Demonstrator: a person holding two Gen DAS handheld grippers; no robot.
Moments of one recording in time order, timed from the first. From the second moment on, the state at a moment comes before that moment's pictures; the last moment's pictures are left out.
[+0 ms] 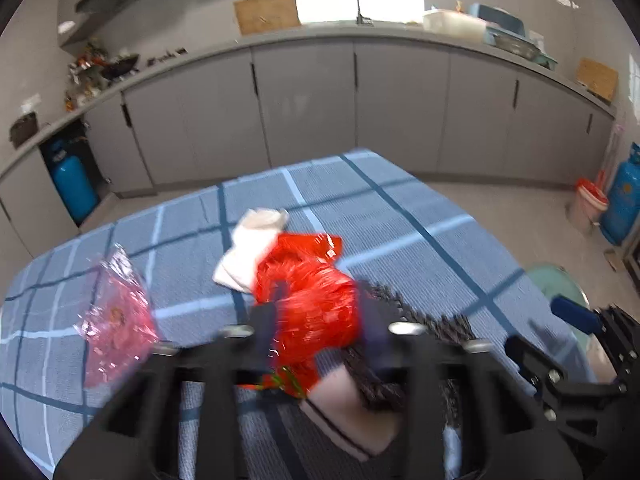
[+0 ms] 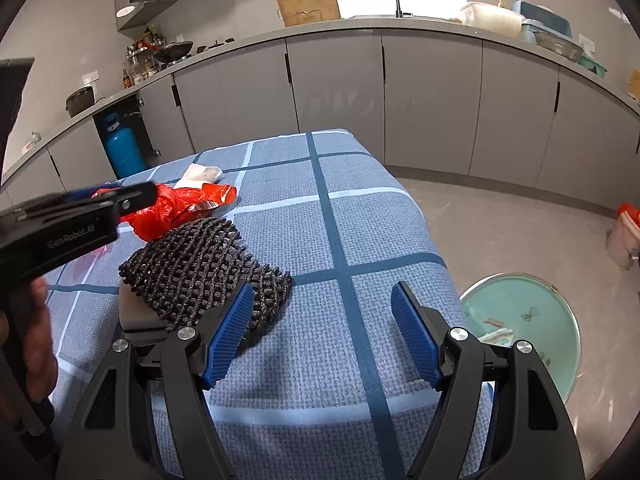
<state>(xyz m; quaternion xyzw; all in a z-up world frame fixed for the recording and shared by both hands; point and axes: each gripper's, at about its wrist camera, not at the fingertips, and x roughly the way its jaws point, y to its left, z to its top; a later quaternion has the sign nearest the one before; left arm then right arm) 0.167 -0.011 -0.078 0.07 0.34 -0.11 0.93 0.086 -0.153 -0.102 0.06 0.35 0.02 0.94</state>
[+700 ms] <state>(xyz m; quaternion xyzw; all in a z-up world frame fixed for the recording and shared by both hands) 0.123 0.061 -0.043 0.11 0.26 0.00 0.96 0.105 -0.090 -0.085 0.03 0.33 0.10 0.94</state>
